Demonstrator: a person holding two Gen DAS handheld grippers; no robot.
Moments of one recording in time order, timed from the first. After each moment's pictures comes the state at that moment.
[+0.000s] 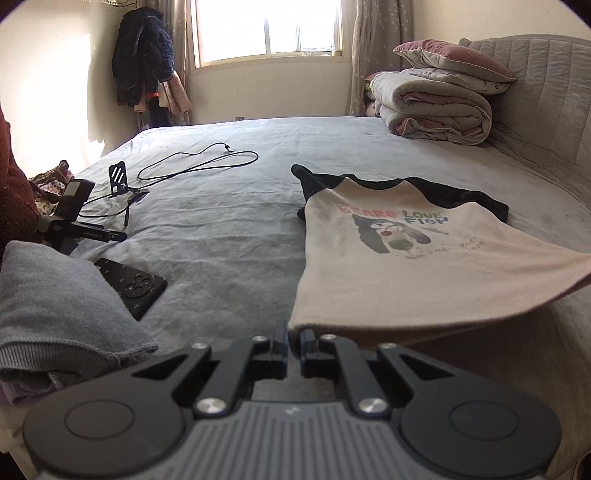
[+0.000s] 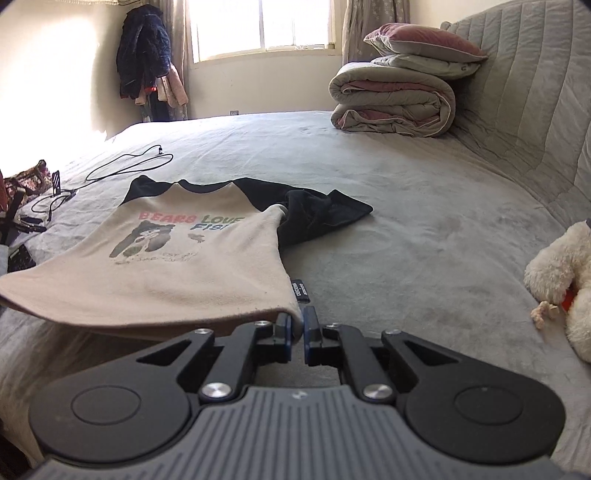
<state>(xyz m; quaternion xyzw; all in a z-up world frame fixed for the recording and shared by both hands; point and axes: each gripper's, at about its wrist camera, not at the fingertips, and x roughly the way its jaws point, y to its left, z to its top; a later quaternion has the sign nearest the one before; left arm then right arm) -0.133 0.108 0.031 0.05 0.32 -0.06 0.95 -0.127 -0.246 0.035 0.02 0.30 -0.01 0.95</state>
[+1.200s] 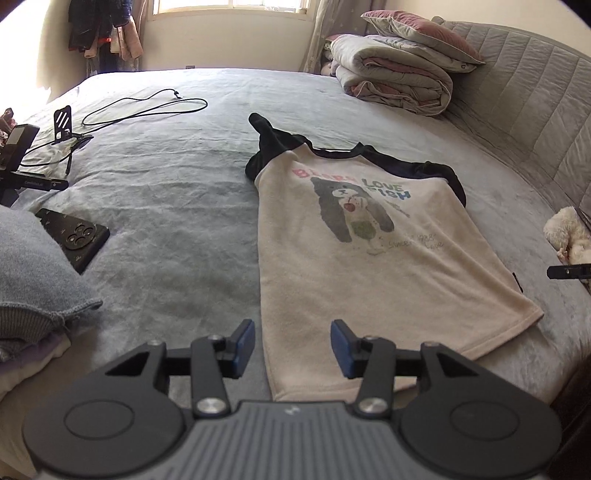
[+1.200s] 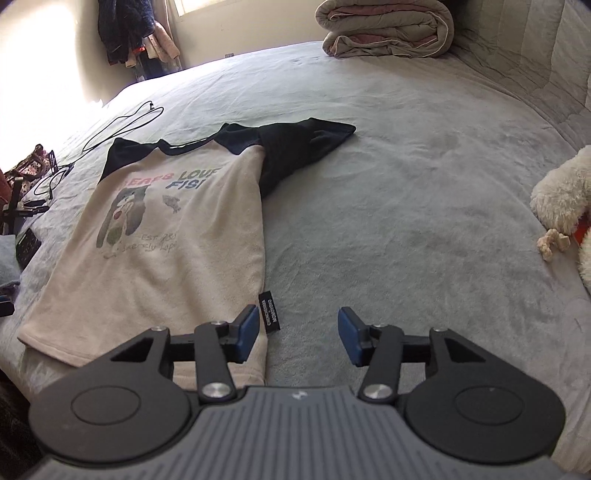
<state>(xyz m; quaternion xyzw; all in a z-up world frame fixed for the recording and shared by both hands) -0.112 0.121 0.024 -0.01 0.39 -0.15 0.91 -0.103 -0.304 0.015 0.10 0.41 0.01 0.91</state>
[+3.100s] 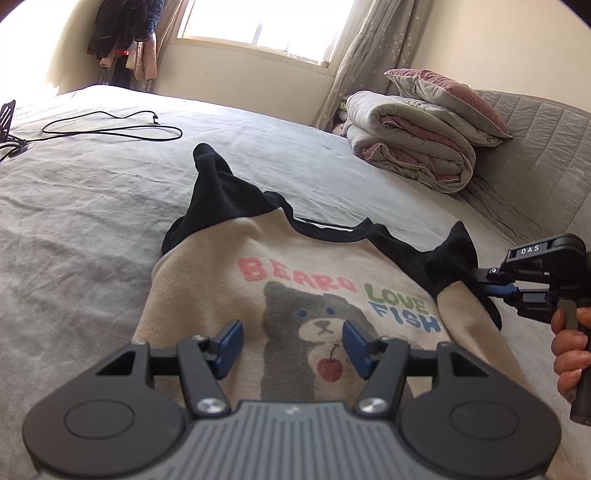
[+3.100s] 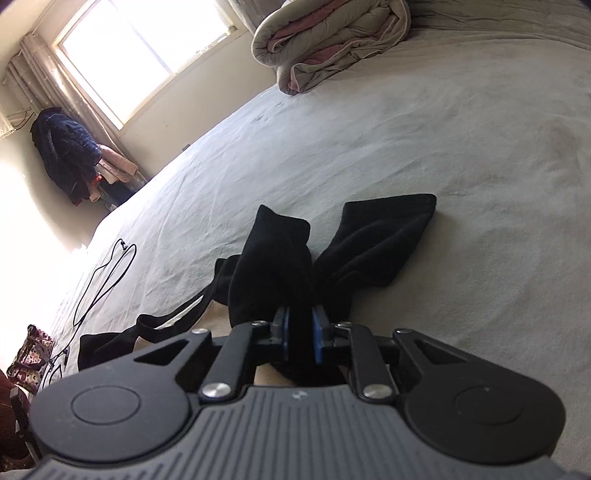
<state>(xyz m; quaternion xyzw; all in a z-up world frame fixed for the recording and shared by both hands) 0.046 0.027 -0.042 -0.11 0.30 -0.14 0.94 0.108 -0.279 -0.018 0.31 0.31 -0.03 0.90</state>
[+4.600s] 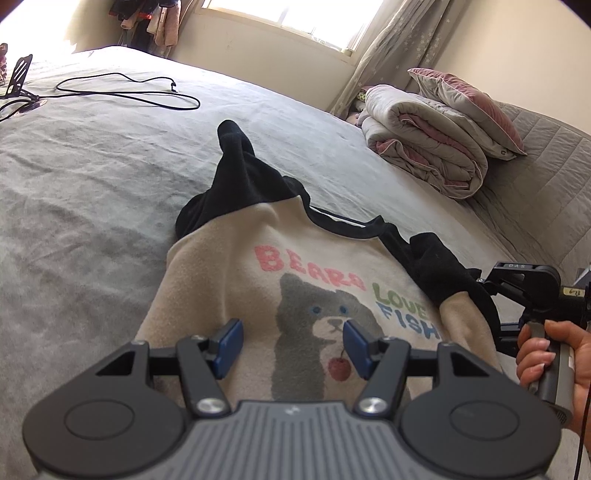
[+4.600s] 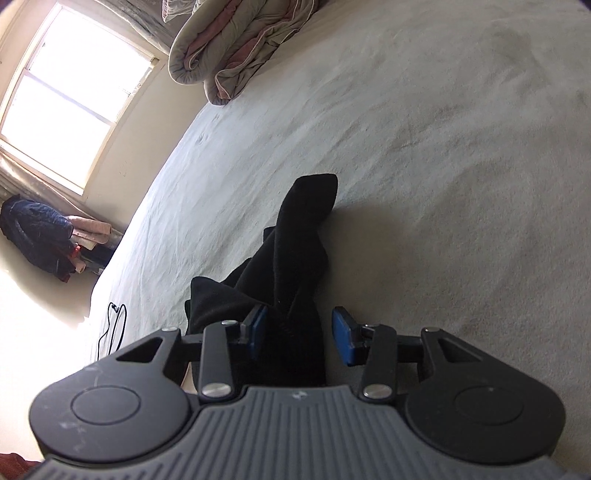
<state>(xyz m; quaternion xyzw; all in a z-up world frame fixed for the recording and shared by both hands) 0.056 0.042 -0.043 -0.16 0.34 -0.14 0.92 0.126 -0.308 -0.053 0.45 0.30 -0.11 0.83</state>
